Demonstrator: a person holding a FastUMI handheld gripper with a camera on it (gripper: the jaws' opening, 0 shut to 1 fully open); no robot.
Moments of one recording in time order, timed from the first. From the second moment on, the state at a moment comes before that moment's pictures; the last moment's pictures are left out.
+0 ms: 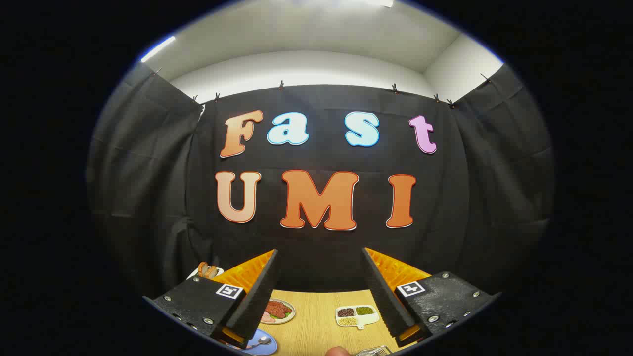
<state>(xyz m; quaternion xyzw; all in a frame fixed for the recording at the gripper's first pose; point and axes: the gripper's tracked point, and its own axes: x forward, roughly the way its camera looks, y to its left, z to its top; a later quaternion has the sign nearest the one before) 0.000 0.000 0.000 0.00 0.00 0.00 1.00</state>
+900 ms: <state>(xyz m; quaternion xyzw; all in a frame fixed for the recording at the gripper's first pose) 0.001 0.018 -0.011 0.00 0.02 0.02 1.00</state>
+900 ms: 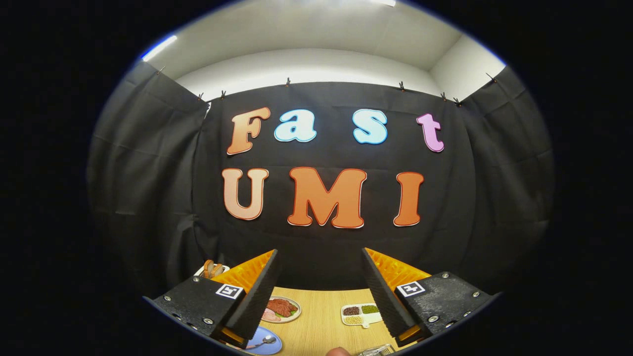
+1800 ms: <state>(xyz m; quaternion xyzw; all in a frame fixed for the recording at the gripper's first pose) -0.015 0.104 -0.156 0.00 0.23 0.09 0.97</state>
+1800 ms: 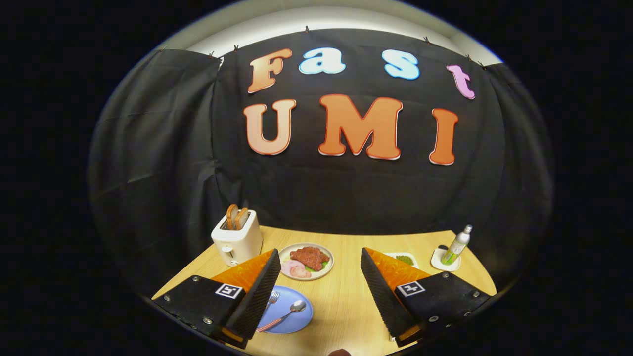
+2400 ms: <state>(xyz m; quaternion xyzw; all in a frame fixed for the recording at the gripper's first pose) -0.078 0.177 -0.320 0.00 0.45 0.11 0.88</state>
